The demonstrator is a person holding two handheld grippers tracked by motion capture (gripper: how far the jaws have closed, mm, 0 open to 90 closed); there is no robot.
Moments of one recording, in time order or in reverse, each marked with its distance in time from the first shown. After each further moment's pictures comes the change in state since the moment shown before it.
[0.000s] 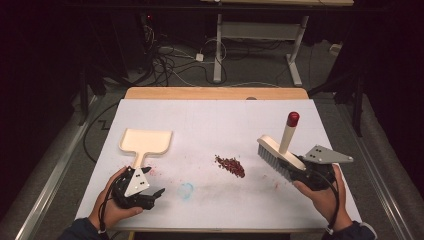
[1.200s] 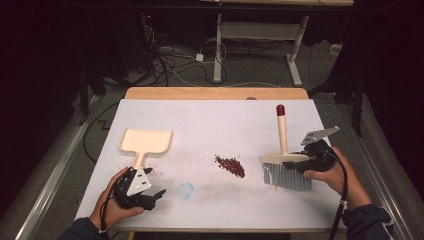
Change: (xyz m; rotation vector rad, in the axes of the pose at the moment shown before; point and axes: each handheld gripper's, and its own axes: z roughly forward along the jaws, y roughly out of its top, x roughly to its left) left arm -0.002 0.001 0.005 0.028 -0.024 0.006; right arm -0.070 0.003 0.043 0.370 0.249 -0.045
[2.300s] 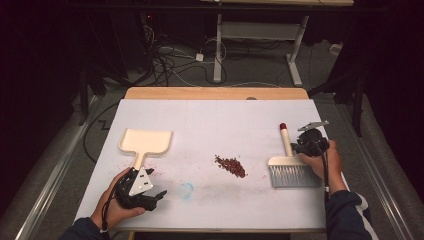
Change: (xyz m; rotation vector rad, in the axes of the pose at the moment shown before) left arm -0.002 0.000 0.003 0.014 -0.016 -0.002; right arm -0.057 -0.007 0.053 0.039 -0.429 0.215
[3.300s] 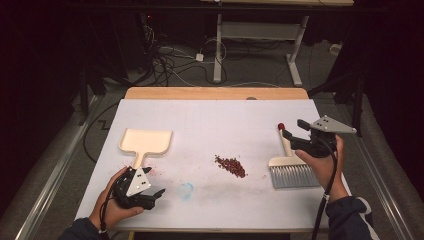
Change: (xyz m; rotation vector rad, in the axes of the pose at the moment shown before) left arm 0.002 0.000 -0.006 -0.019 0.038 0.001; right arm 0.036 0.015 -0.087 -0.543 0.101 0.031
